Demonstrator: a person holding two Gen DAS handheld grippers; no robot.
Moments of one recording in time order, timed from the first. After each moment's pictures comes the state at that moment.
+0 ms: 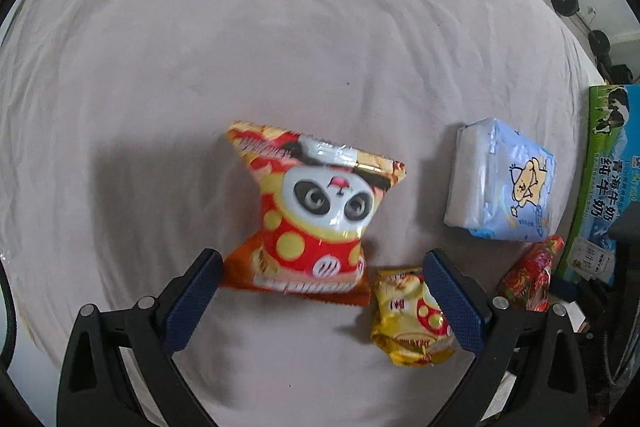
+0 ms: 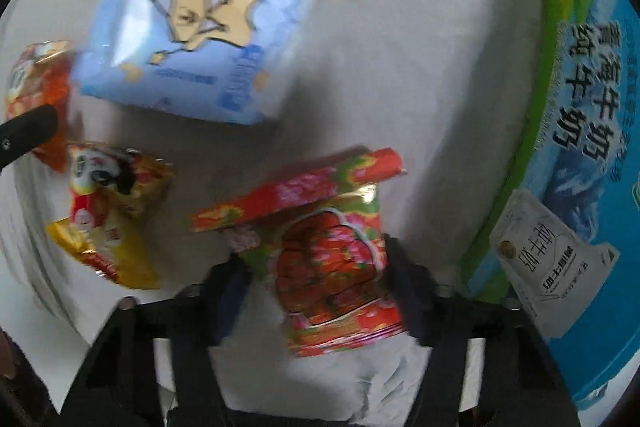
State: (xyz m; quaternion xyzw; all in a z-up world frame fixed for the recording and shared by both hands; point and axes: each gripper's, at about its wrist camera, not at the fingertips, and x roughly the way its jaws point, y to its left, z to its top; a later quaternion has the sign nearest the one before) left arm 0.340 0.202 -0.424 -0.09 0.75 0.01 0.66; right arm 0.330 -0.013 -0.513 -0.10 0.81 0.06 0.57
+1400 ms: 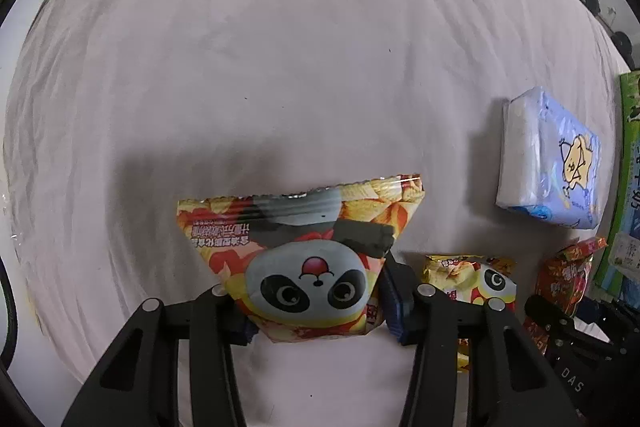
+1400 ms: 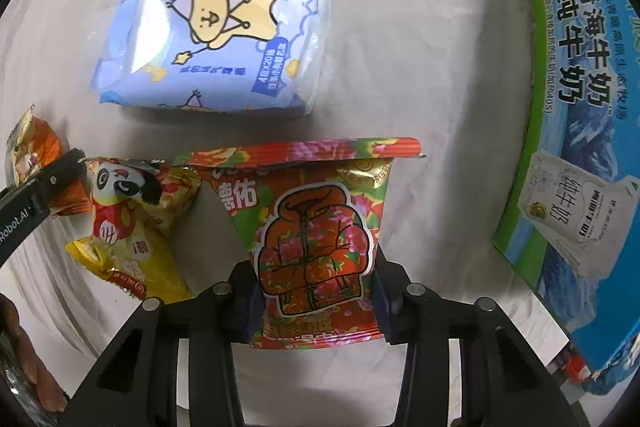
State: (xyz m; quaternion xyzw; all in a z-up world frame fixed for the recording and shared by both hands) left arm 0.302 0.198 -0.442 -0.05 0.73 0.06 0.68; right arm 0.314 0.010 -0.481 -0.05 0.80 0.03 0.60
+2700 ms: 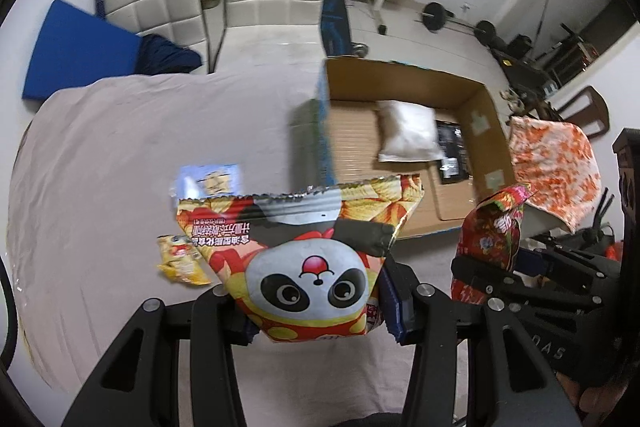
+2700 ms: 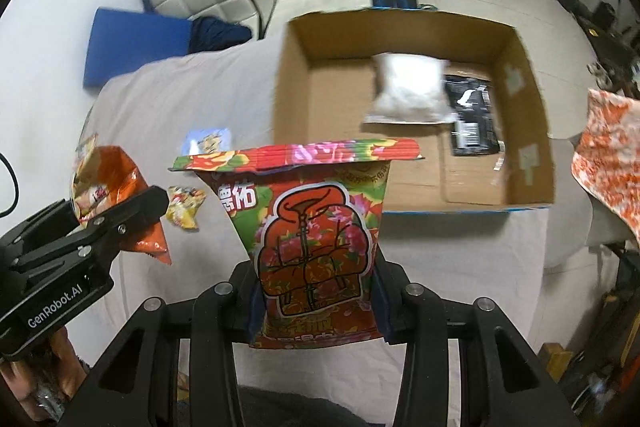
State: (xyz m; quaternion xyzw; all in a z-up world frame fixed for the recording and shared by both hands) left arm 0.233 -0.015 -0.196 -0.03 0.59 -0.14 0.79; right arm 0.234 -0.225 -0.227 0.07 0.65 0.06 0.76
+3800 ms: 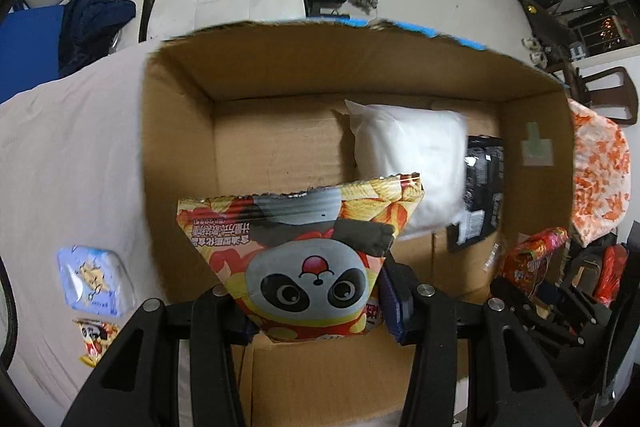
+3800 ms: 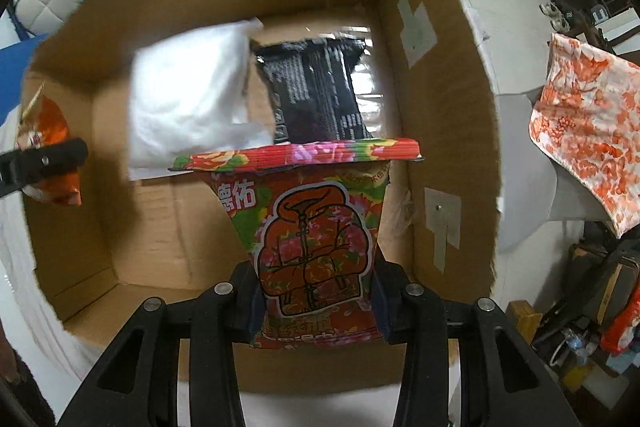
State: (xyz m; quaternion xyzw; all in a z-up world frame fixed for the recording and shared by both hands) left arm 0.404 -0.161 -0.339 -0.01 0.72 -0.13 0.68; right arm 0.355 -0.392 -0.409 0.05 0.73 -0.06 0.68
